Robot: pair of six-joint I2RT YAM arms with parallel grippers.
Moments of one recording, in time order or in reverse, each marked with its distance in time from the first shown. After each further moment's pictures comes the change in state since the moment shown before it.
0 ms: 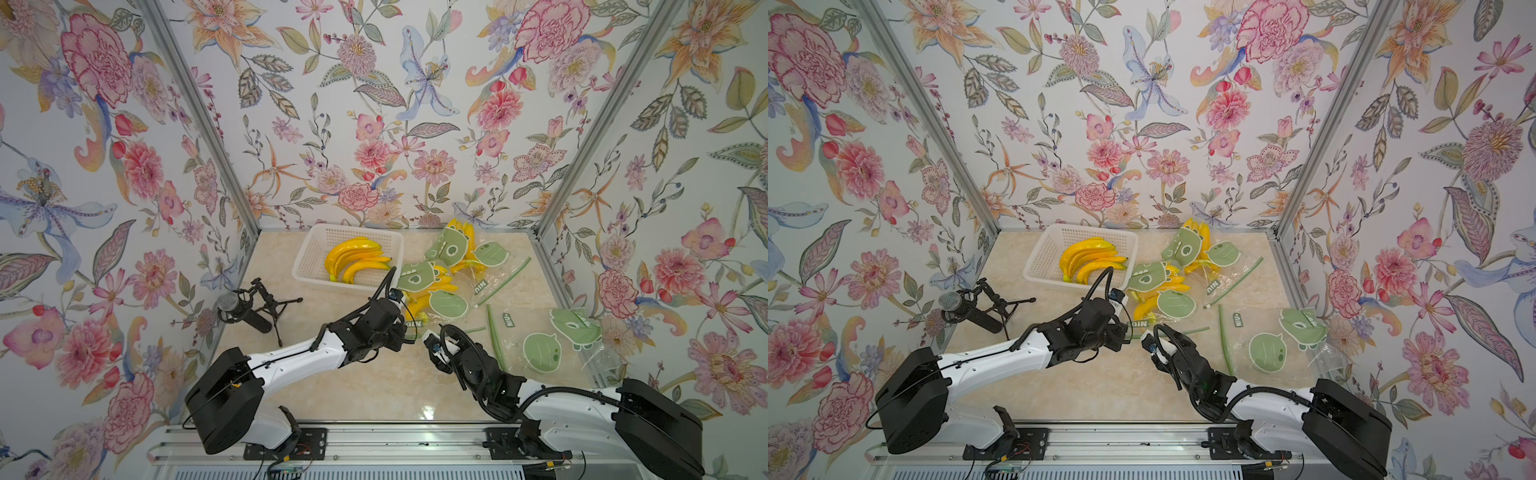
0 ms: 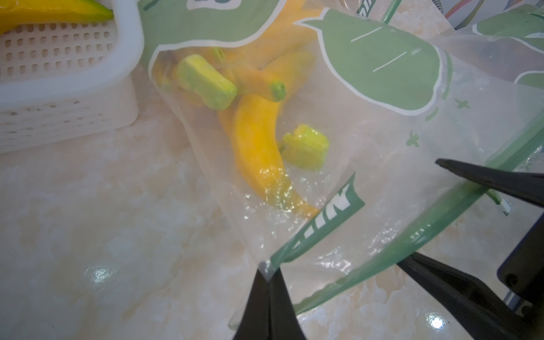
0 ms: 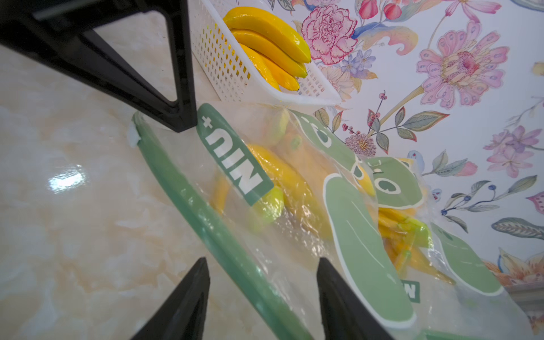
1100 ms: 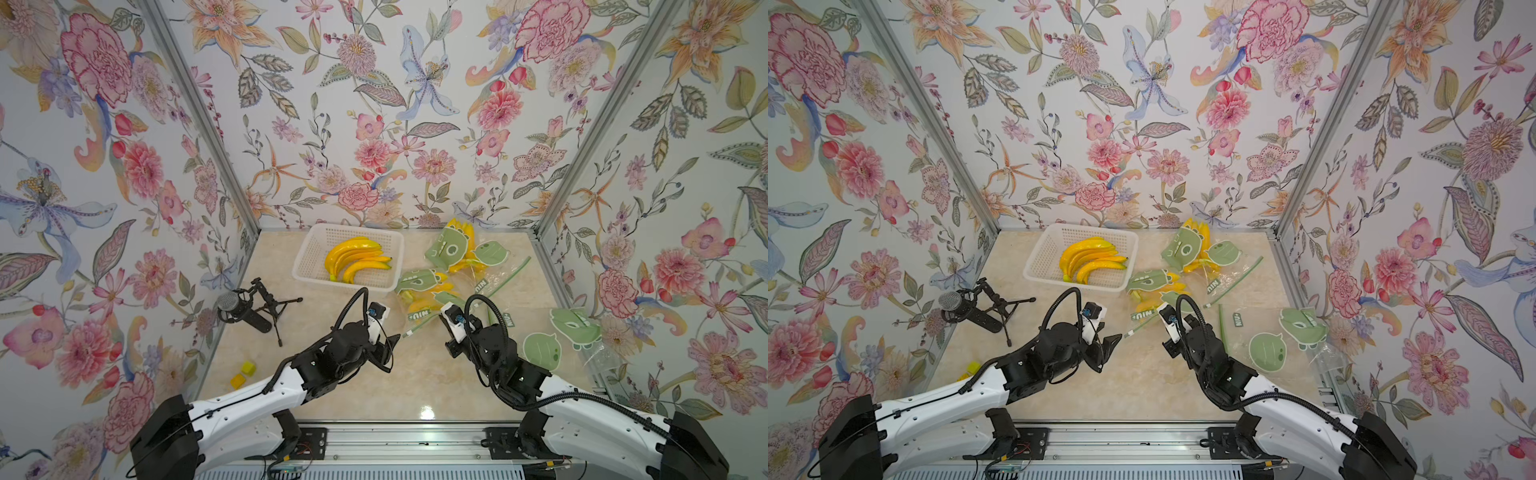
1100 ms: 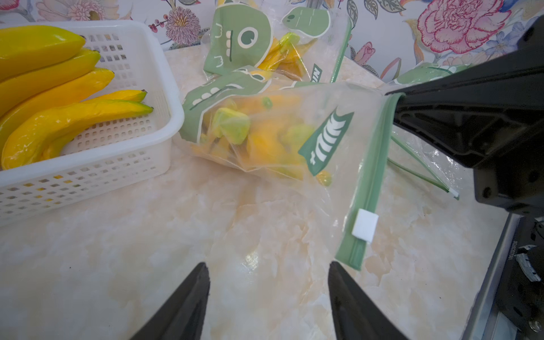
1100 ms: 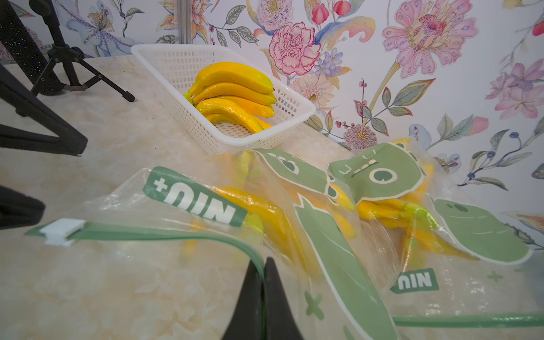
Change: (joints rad) left arm -0.067 -0.395 -0.339 0.284 -0.084 0.165; right arm -0.138 -0.236 0.160 -0.349 -0.179 0.314
